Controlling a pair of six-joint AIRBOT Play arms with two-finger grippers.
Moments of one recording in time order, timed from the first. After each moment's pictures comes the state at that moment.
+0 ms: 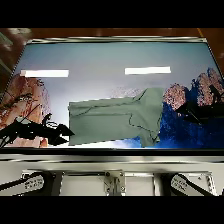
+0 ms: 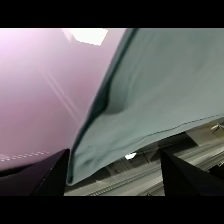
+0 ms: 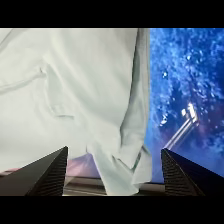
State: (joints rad) left arm 0.25 -1.33 0.55 0.80 -1.13 -1.28; right arm -0.54 -1.24 1.03 -0.96 1.39 1.29
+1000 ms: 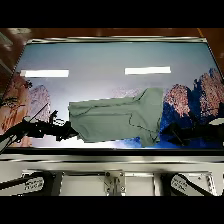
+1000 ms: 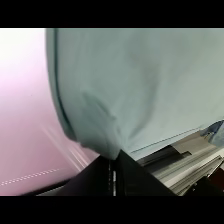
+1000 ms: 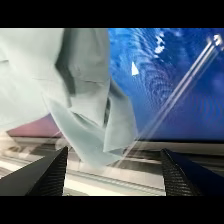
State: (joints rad) left arm 0.13 -1.36 0.55 0.60 -1.07 -1.21; right arm -0.54 -1.24 0.63 -0.96 1.33 1.26
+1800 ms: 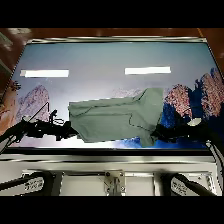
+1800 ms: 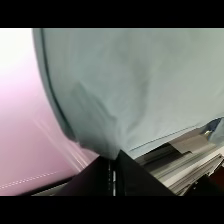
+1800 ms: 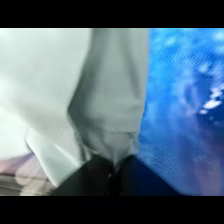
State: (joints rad) left arm 0.13 -1.34 0.55 0.60 -1.07 -1.20; right arm -0.25 -1.24 0.54 -0.95 1.01 1.33
